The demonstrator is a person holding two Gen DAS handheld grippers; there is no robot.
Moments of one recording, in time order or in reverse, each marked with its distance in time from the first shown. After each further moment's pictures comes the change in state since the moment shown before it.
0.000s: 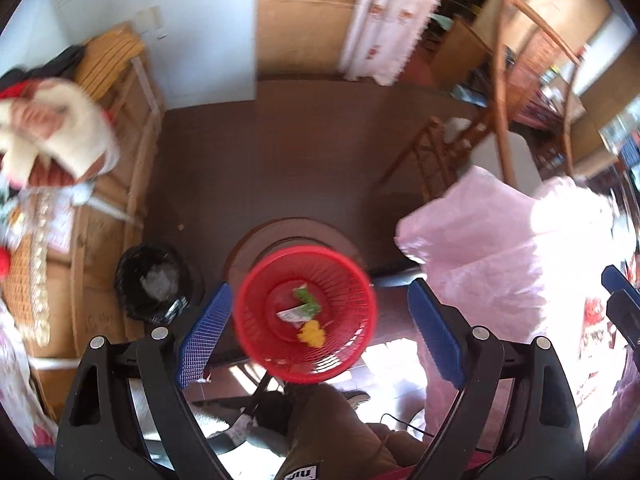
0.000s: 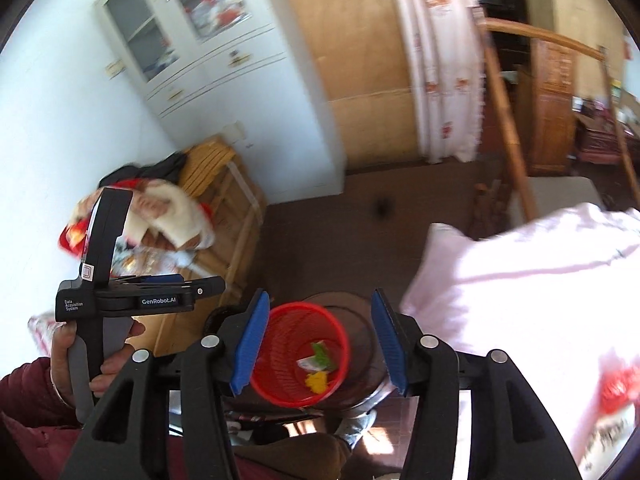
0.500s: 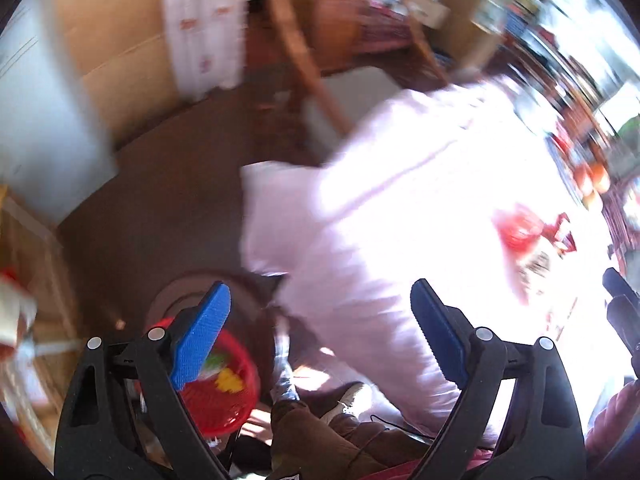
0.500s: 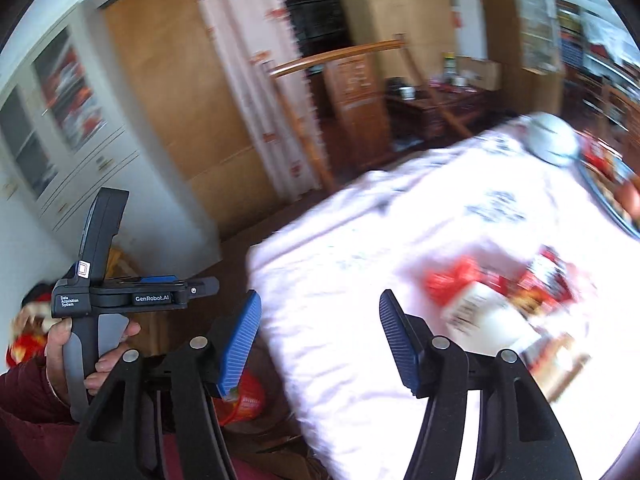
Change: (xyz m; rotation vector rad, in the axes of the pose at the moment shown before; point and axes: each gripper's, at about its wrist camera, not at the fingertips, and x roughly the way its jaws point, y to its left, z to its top) left arm 0.022 -0.216 0.003 0.532 0.042 -0.250; right arm -0.141 -0.106 -0.100 0.399 -0.237 -0.407
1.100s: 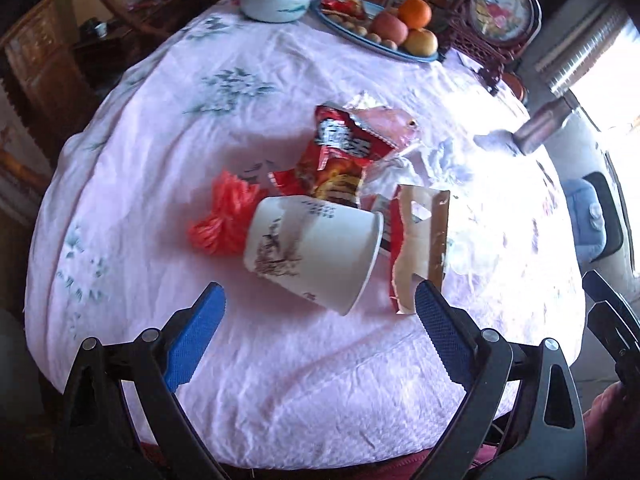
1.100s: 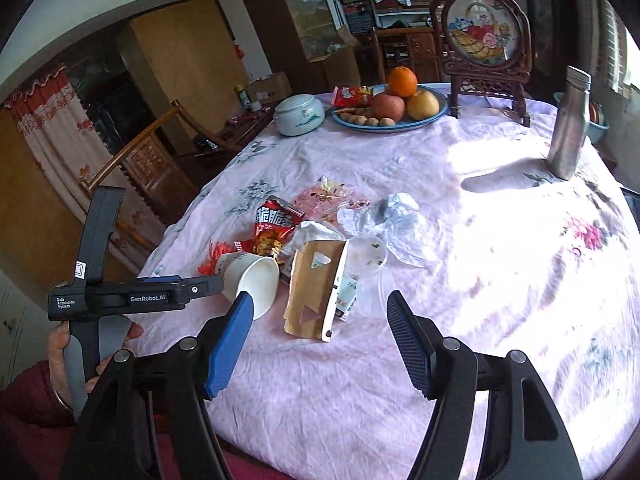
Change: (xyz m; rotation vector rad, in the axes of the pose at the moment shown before) left arm 0.063 -0.262 -0.006 0.649 0.168 -0.321; right arm -0.119 -0.137 -0.106 0.521 -0.161 -0.438
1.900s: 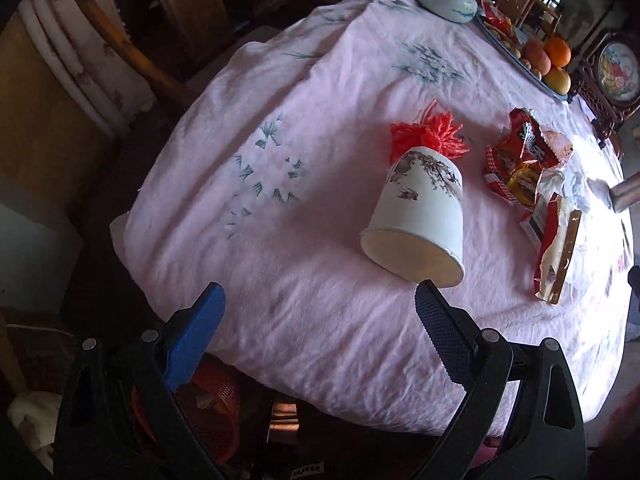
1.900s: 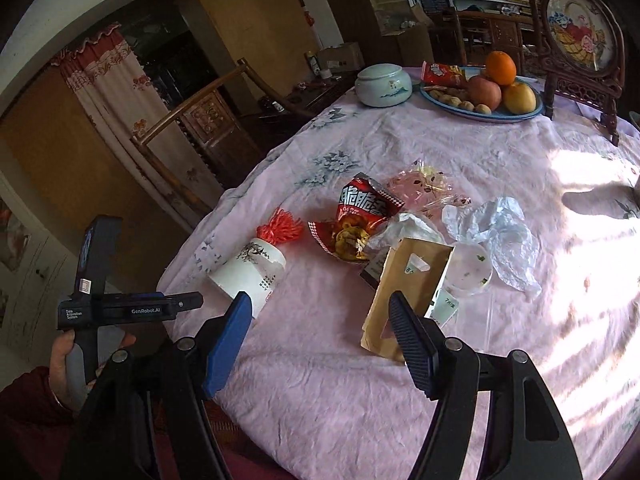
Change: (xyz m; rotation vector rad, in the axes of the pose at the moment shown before) left arm -0.039 0.118 -0.067 -0.334 0.025 0.270; right arm 0.055 0.055 0.020 -0.163 0.120 0.225
